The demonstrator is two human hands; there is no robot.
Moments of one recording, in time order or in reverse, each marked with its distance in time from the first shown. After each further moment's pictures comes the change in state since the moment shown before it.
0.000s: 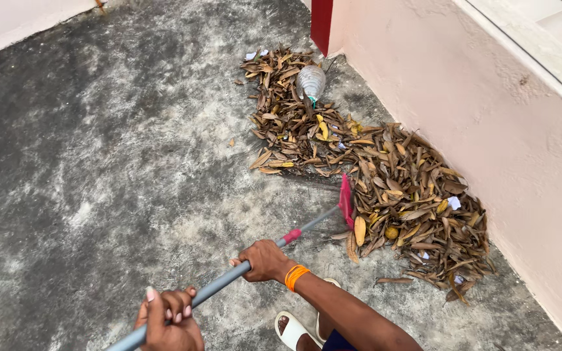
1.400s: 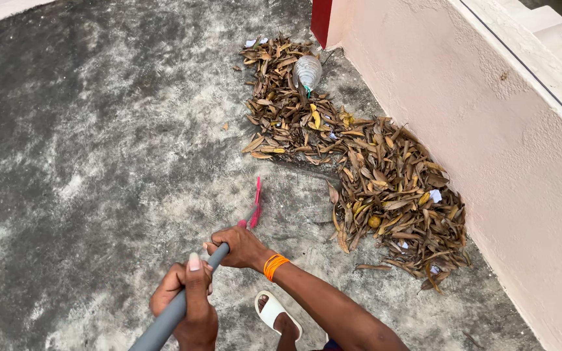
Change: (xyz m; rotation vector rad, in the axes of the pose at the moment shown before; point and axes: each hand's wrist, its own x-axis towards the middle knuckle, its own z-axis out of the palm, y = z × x) left_hand -0.123 0.038 0.051 0.341 -0.147 0.206; right_hand -0.056 -0.055 -0.003 0.235 0.194 -0.145
